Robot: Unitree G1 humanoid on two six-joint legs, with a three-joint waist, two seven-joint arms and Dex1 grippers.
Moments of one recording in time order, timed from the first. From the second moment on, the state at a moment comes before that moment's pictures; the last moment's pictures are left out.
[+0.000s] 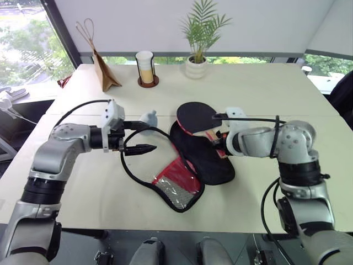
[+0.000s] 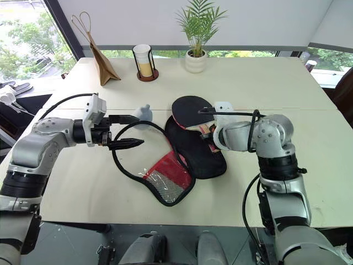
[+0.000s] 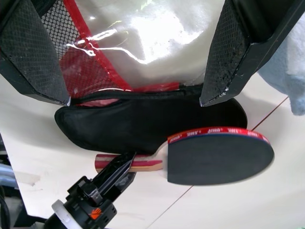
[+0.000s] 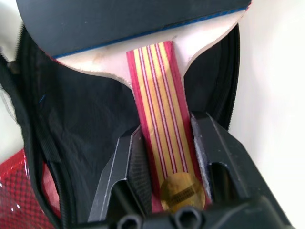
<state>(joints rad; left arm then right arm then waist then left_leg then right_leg) -0.59 0.72 -0.02 0.03 -0.49 0.49 -1.22 -0.86 -0.48 0.00 0.04 1.35 1.61 -0.75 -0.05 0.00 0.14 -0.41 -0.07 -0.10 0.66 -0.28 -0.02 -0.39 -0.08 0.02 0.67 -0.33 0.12</state>
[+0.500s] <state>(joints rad) -0.62 0.69 -0.02 0.07 -0.47 0.48 -1.22 -0.85 -0.56 0.26 0.04 1.95 1.31 -1.27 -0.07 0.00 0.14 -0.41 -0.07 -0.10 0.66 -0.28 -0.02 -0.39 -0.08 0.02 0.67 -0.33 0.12</state>
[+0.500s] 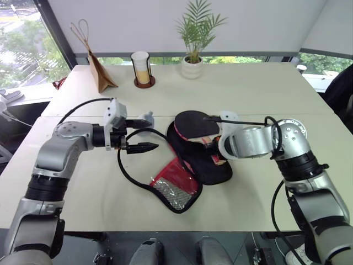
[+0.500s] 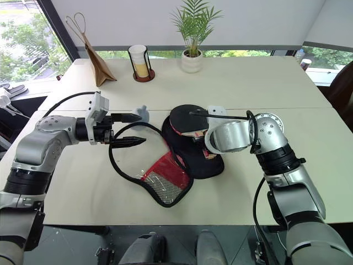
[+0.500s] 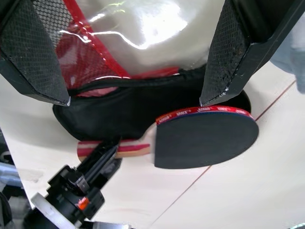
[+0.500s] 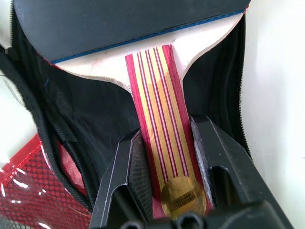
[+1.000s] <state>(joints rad) -0.63 0.69 -0.03 0.07 -0.46 0.48 -1.22 -0.78 -0.55 0.25 0.00 1.95 1.33 -1.30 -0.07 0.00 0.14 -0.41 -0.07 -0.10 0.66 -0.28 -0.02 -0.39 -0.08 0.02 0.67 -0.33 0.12</state>
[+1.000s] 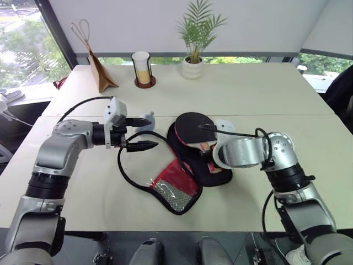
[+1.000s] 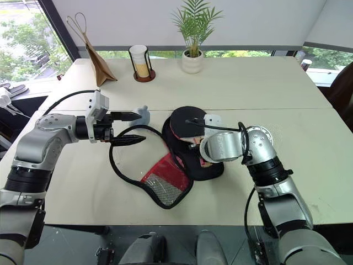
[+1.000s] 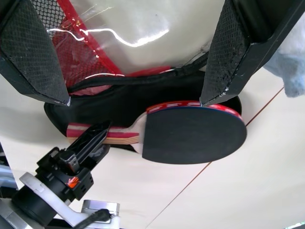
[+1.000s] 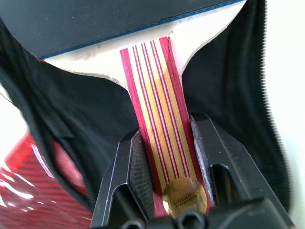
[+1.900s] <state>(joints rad) -0.66 0.68 -0.03 0.11 -0.43 0.46 -1.24 -1.04 -0.88 0.57 -0.03 1.95 1.39 -0.85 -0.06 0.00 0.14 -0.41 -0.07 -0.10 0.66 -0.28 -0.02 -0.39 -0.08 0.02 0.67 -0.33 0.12</state>
